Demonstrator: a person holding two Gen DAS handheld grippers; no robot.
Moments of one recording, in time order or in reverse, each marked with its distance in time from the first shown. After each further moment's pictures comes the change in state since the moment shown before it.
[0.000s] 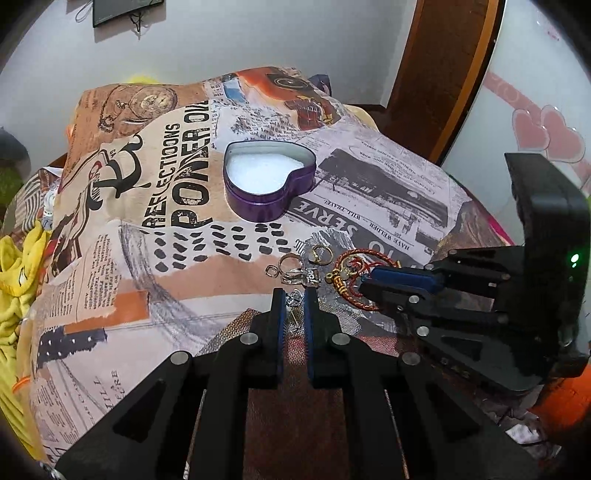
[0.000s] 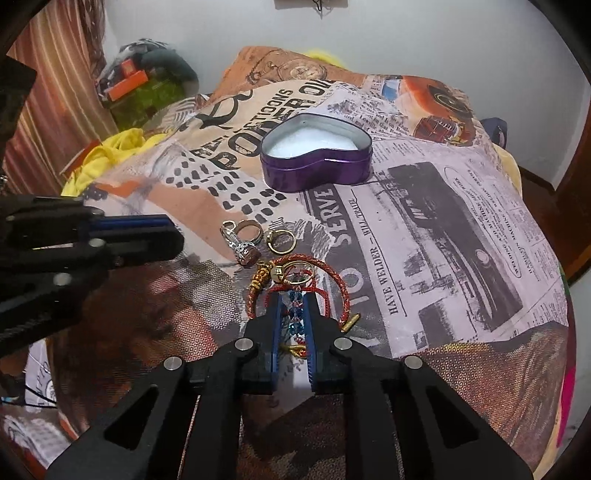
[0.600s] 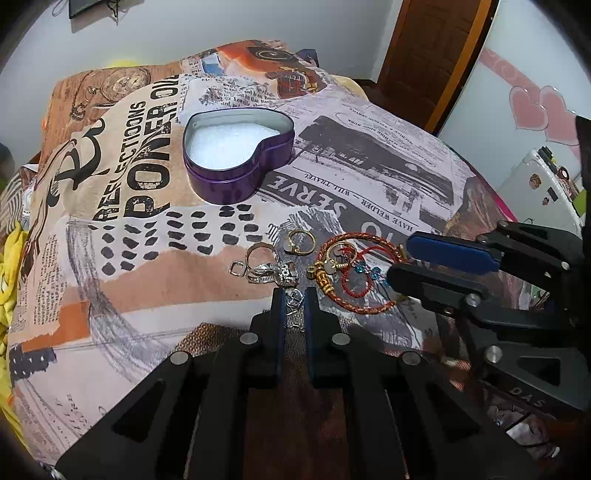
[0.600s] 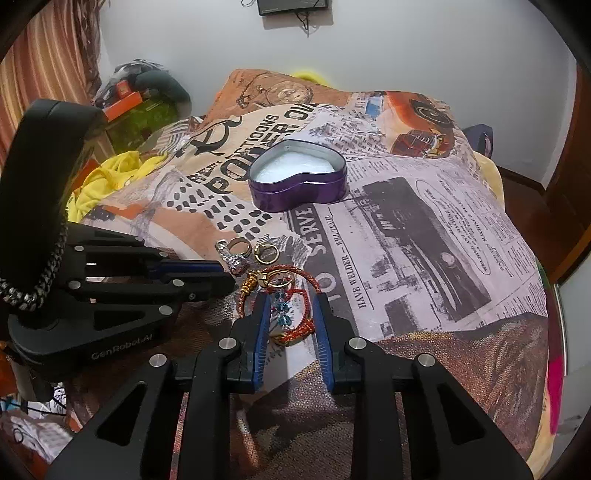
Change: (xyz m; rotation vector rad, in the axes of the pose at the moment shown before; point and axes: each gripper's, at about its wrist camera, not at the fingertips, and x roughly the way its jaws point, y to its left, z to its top) left arm 0.041 -0.013 0.004 0.038 0.101 -0.034; right arm -0.024 -0.011 -0.002 0.036 -0.077 -0.015
